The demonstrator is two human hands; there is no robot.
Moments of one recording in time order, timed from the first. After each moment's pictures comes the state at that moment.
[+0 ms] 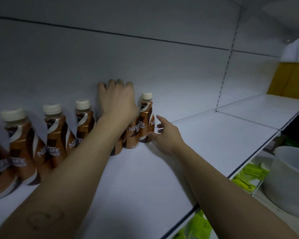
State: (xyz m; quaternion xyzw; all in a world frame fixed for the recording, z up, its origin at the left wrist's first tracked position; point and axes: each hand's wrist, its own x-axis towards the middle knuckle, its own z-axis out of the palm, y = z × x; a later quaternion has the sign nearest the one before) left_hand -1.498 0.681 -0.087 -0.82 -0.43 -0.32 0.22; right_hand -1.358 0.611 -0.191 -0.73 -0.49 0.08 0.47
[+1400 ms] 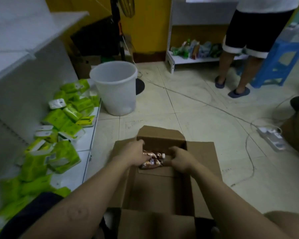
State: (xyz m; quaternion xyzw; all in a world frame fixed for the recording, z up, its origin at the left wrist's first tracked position) left_hand -1.154 0.223 -0.434 -0.96 0.09 0.20 -0.17; right_hand -1.197 0.041 -0.455 -0.92 0.10 0.19 0.33
